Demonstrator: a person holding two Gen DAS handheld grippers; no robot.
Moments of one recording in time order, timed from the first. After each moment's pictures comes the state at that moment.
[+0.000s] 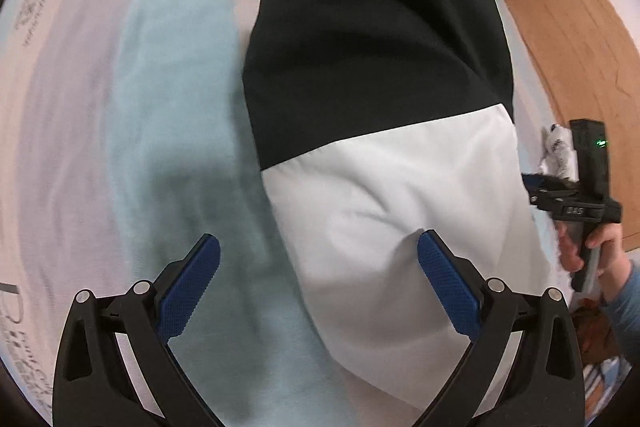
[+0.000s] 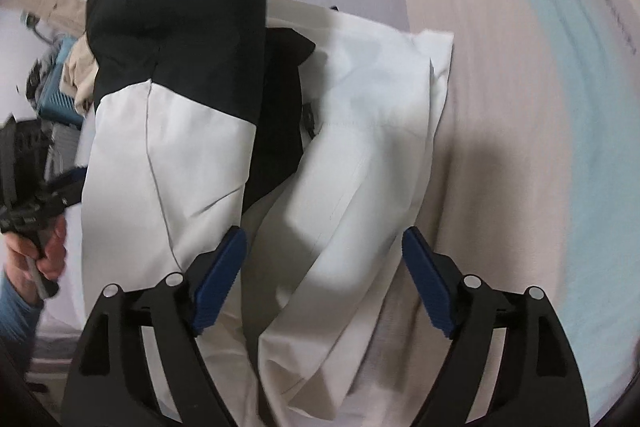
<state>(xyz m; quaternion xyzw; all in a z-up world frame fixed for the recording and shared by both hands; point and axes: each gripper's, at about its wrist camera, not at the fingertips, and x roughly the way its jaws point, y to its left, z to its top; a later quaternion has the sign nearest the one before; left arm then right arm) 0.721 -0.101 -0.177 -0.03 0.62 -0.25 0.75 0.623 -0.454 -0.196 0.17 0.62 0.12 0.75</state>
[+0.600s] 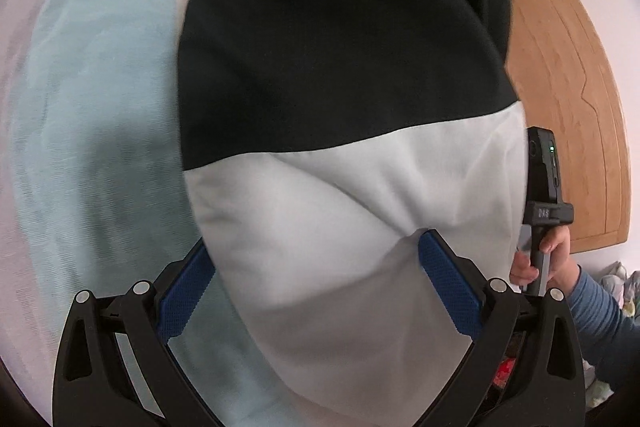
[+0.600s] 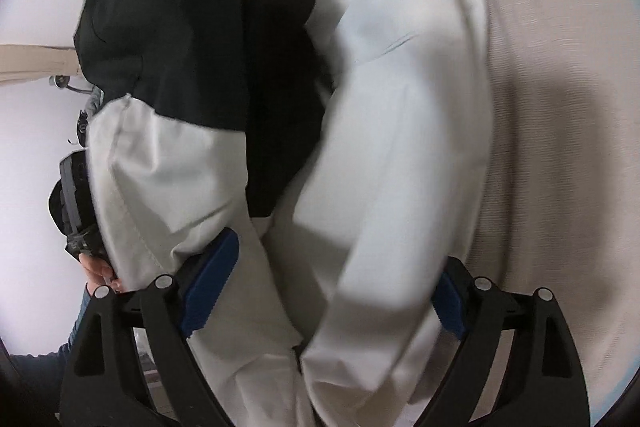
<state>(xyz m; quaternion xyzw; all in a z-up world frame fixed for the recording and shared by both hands) 0.739 -0.132 -0.221 -0.10 0.64 -0.31 0.69 0.628 -0.450 -0.248 0.32 0.64 0.19 0.68</state>
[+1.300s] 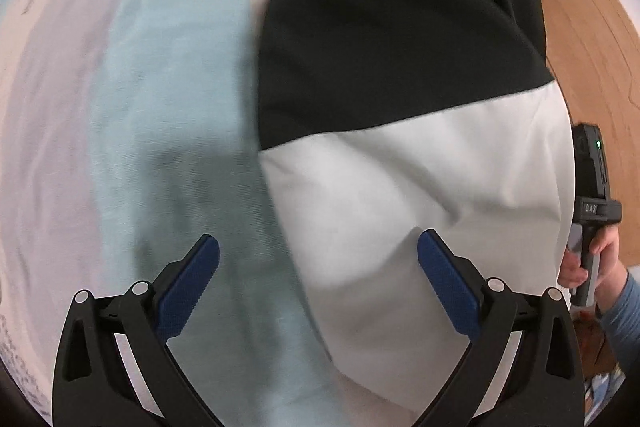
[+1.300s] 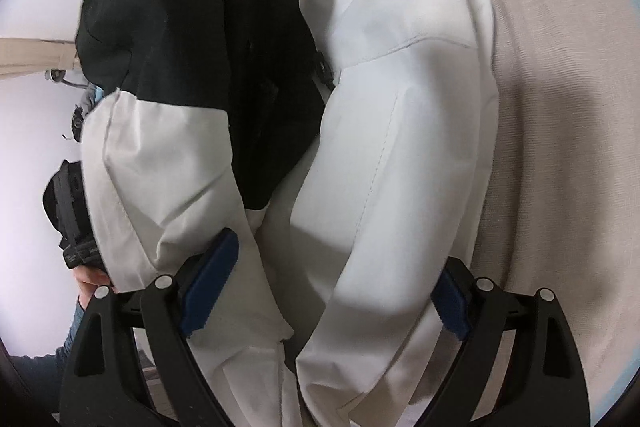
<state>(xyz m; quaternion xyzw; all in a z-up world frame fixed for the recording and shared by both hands) 0.723 -0.125 -0.206 -0.04 0.64 -0.22 0.74 0.632 -0.432 -0.245 0.31 0.64 0.18 0.68</state>
